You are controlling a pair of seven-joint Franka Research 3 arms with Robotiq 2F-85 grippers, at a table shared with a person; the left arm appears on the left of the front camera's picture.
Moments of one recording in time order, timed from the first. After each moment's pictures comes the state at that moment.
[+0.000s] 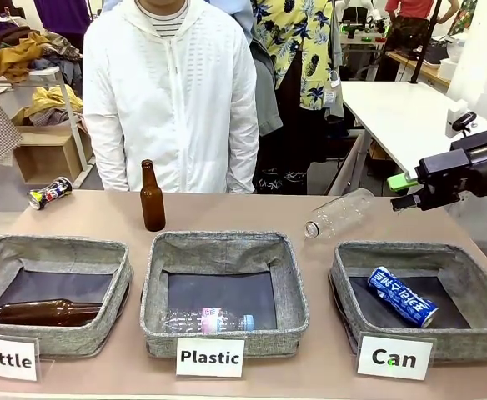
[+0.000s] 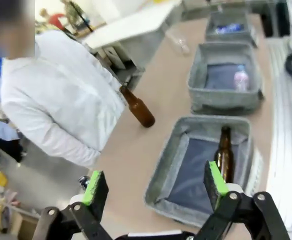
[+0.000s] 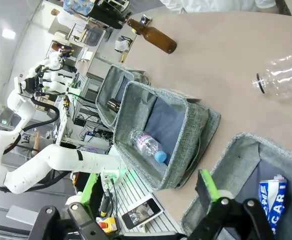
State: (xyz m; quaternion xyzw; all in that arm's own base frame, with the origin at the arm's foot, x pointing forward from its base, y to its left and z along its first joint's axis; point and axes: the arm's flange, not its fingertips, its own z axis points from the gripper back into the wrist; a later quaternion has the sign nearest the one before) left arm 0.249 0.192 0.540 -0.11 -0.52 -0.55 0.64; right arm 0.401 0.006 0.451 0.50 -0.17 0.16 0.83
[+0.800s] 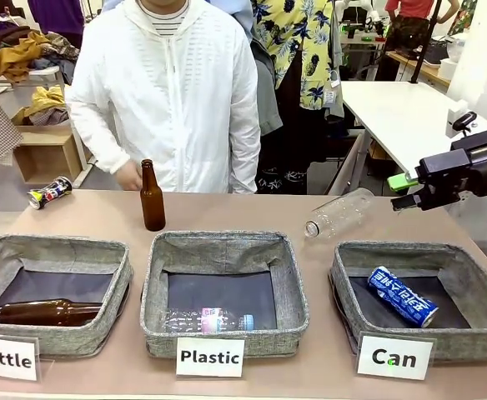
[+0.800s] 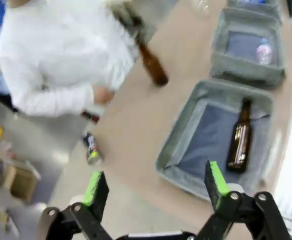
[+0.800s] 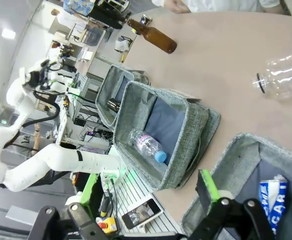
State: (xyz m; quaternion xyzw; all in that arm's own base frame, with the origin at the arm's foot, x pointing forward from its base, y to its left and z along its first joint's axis) left arm 0.300 0.188 0.541 -0.06 -0.44 -0.50 0.74; right arm 0.401 0.006 0.451 0.50 -0.17 0.16 0.83
